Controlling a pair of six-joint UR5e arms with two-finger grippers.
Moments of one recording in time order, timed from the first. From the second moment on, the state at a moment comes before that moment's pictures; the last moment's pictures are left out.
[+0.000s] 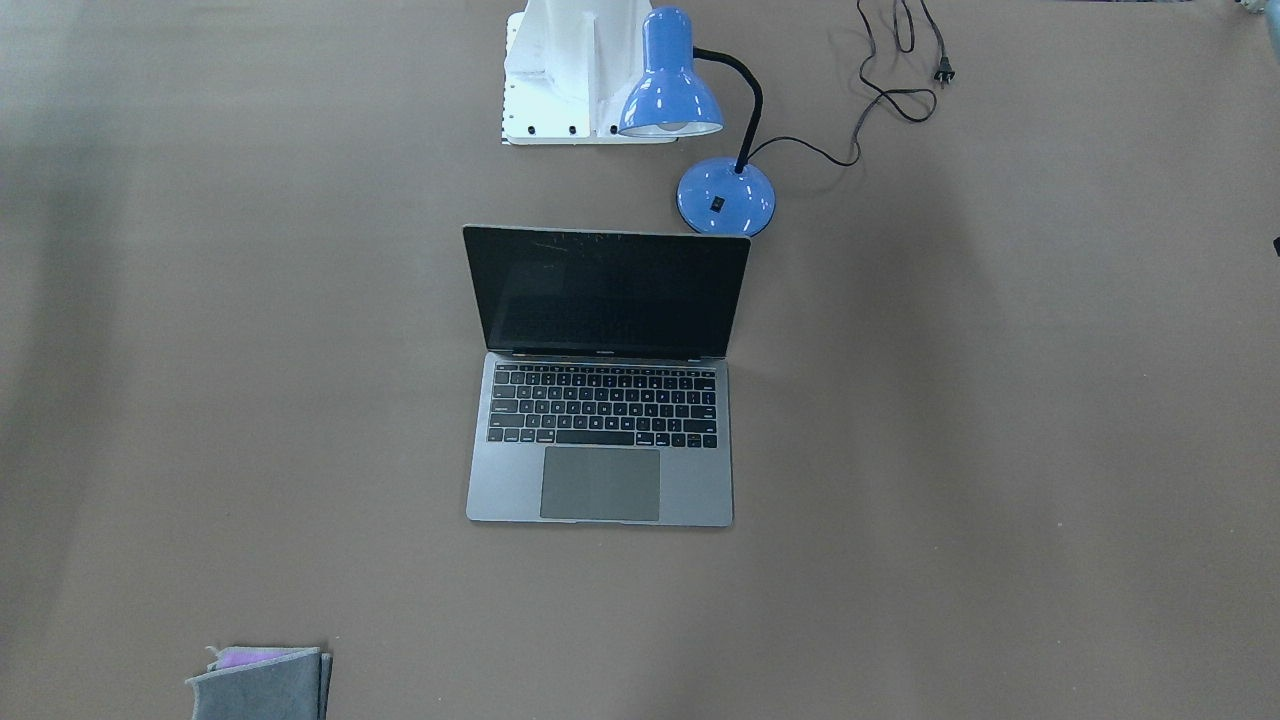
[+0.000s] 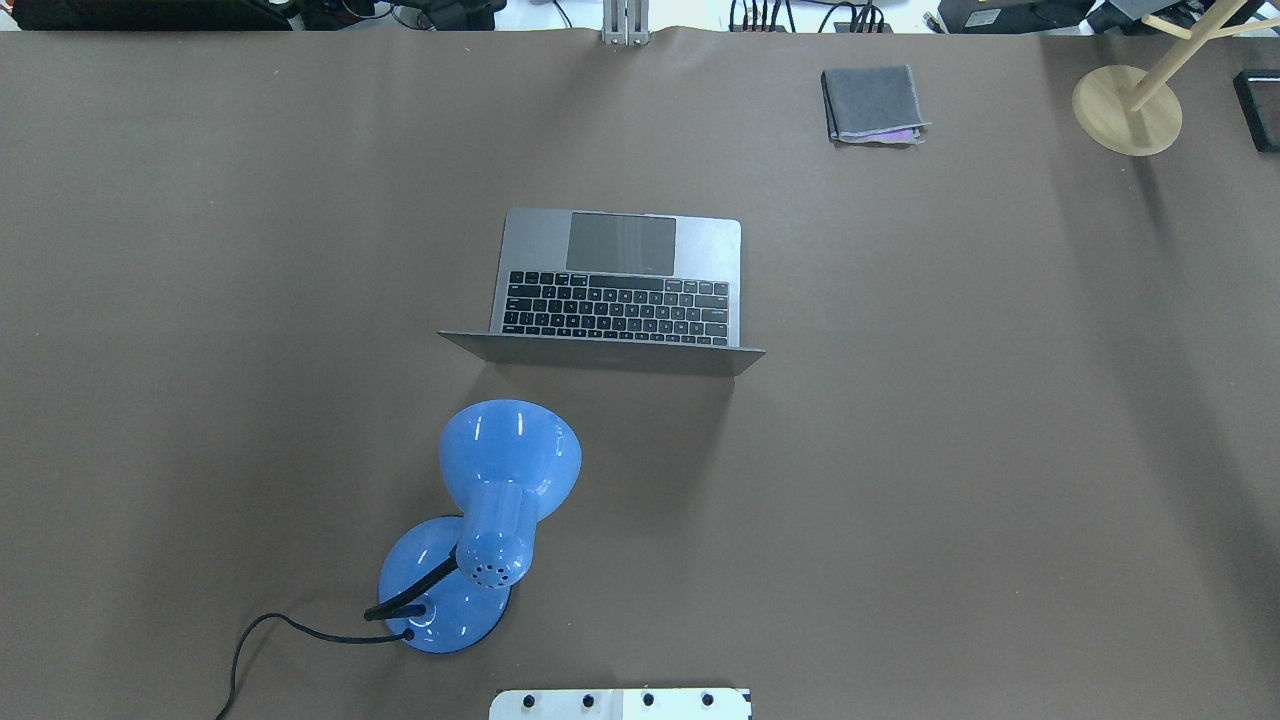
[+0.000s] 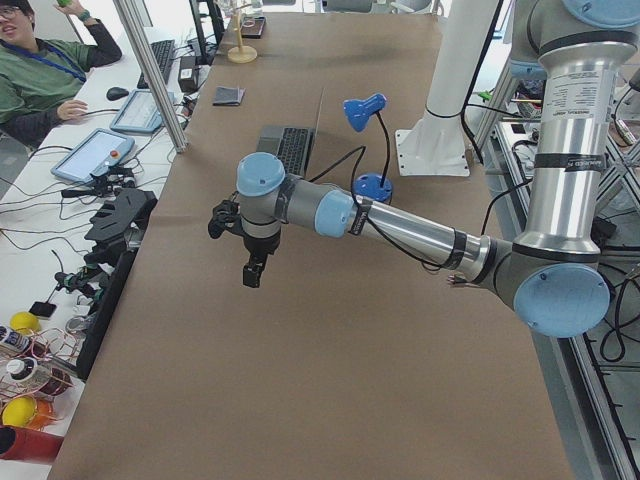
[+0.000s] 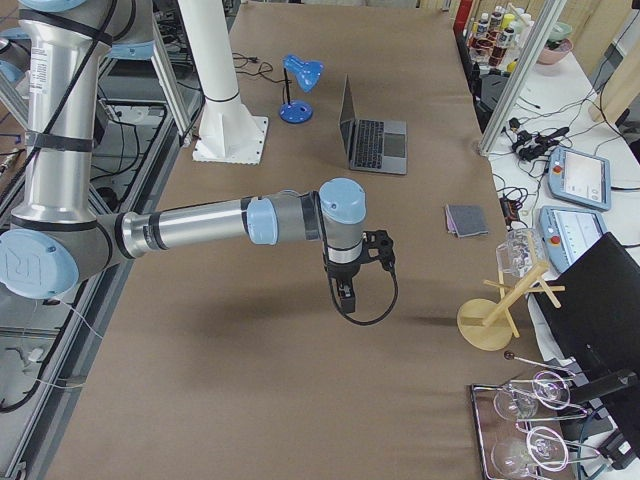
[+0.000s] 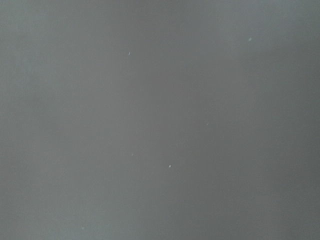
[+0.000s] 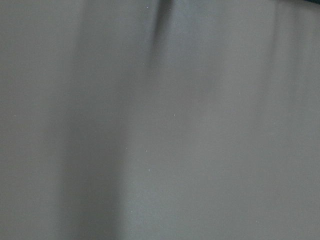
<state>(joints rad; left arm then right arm) -1.48 -1.62 -1.82 -1.60 -2.33 -0.03 1.51 -1.72 1.92 -1.64 2.28 -0.05</state>
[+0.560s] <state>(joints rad) -1.48 -1.63 -1.71 -1.89 -2.33 -0.03 1.51 -1.68 1.93 -1.64 2.28 -0.03</state>
